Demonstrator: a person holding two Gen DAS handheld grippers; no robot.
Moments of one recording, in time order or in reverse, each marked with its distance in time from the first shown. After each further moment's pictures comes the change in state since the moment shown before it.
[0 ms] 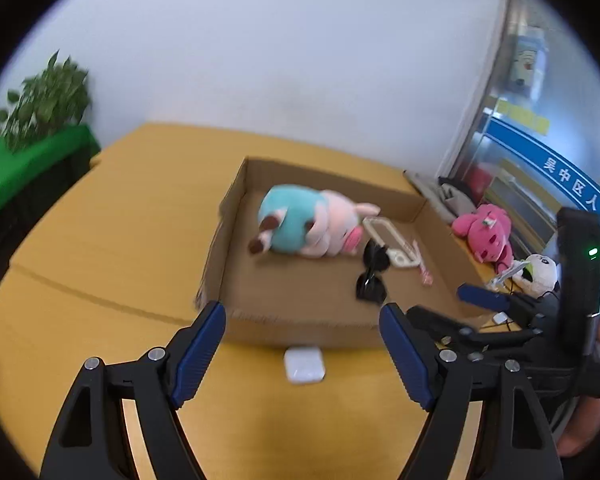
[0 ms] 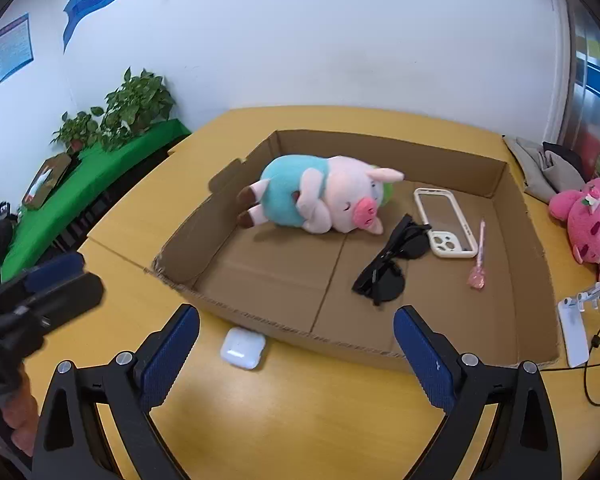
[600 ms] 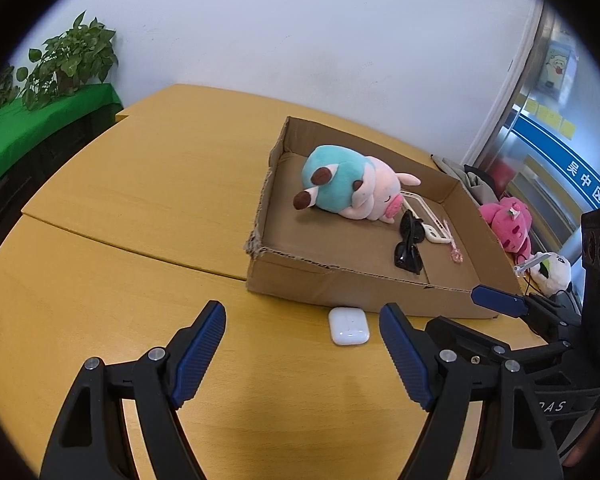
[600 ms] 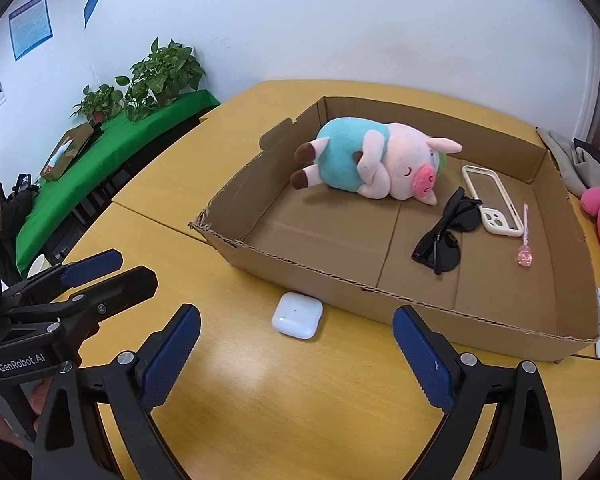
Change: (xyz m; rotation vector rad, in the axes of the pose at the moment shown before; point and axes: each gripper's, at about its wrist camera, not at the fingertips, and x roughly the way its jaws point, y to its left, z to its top) left arm 0.003 0.051 -0.025 -0.067 0.063 0.029; right arm 0.021 0.043 -0.021 -0.041 0.079 0.072
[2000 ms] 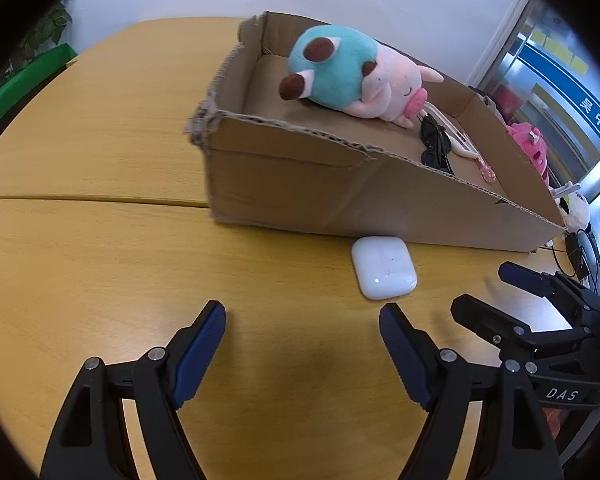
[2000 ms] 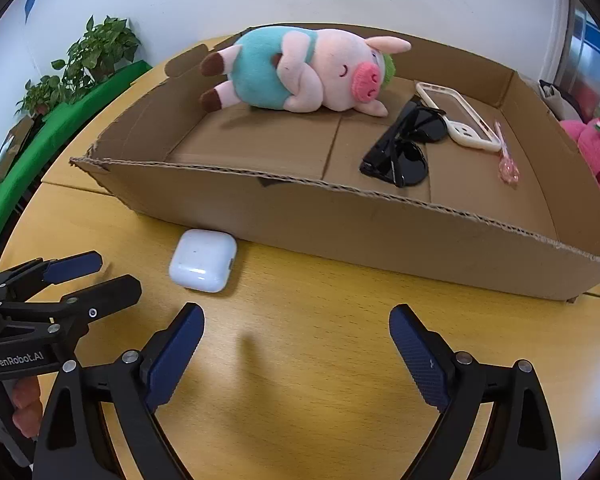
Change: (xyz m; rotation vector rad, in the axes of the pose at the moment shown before) left arm 0.113 0.002 -0.026 0.098 0.273 -0.052; right arm 0.064 -0.047 -0.046 0.123 0.126 -0.146
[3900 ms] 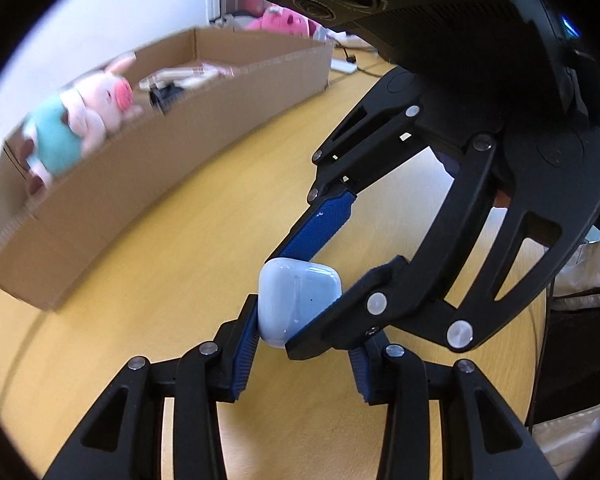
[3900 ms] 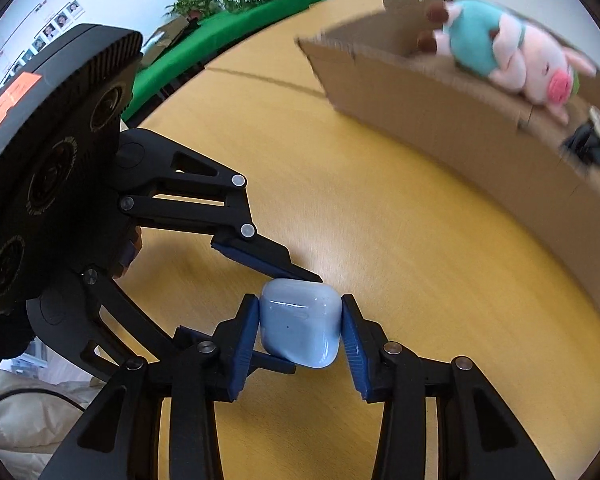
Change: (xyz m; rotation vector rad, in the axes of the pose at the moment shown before) left arm -0.049 -0.089 -0.060 0.865 0.098 -0.307; right arm -0.026 0.066 -0.029 -0.403 0.183 0.456
